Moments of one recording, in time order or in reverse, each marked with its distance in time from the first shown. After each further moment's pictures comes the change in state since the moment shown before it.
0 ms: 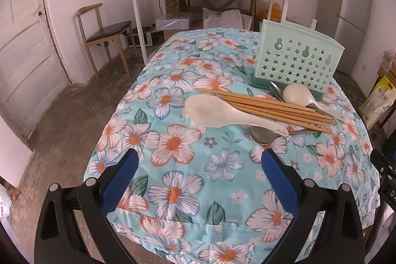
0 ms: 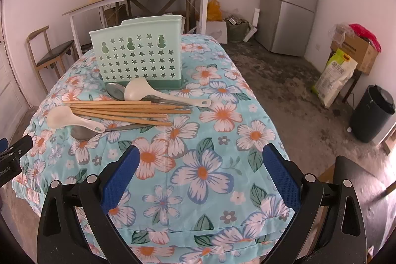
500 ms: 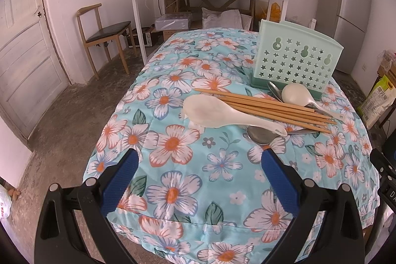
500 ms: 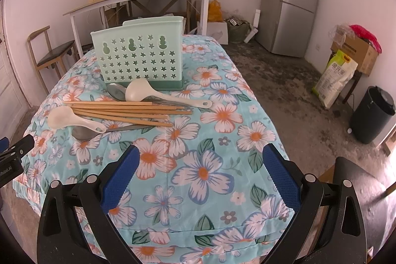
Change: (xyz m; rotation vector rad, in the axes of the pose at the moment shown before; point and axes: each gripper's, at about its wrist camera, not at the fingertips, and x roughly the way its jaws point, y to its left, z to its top) left arm 0.000 0.001 0.000 0.001 0.001 -0.002; right arm -0.001 0.001 0.000 -0.001 -0.001 0.000
